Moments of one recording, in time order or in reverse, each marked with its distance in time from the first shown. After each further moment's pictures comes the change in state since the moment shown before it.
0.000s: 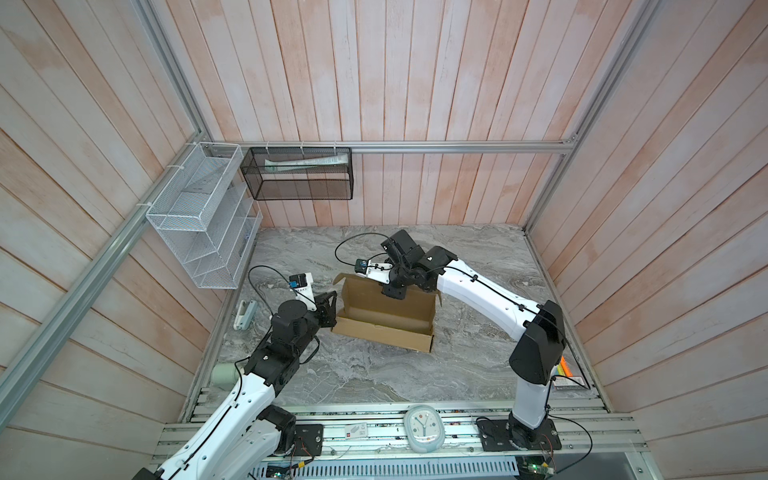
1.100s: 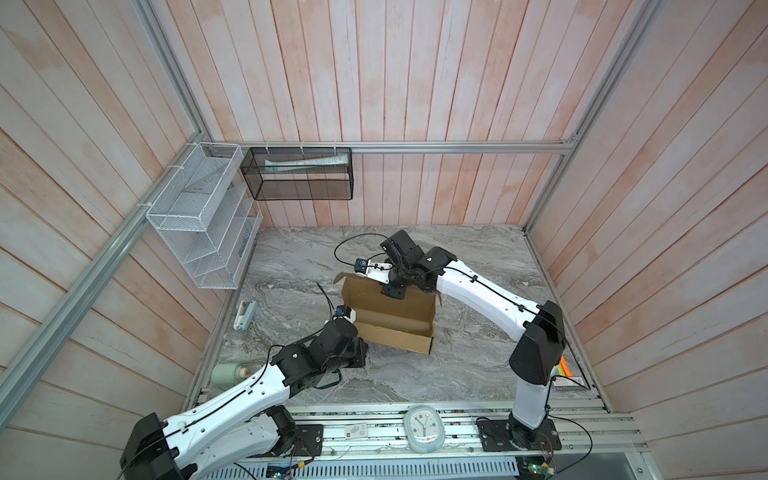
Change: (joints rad) left arm -0.427 0.182 0.093 -0.378 -0.033 -0.271; right arm 0.005 0.000 -0.001 0.008 0.019 0.010
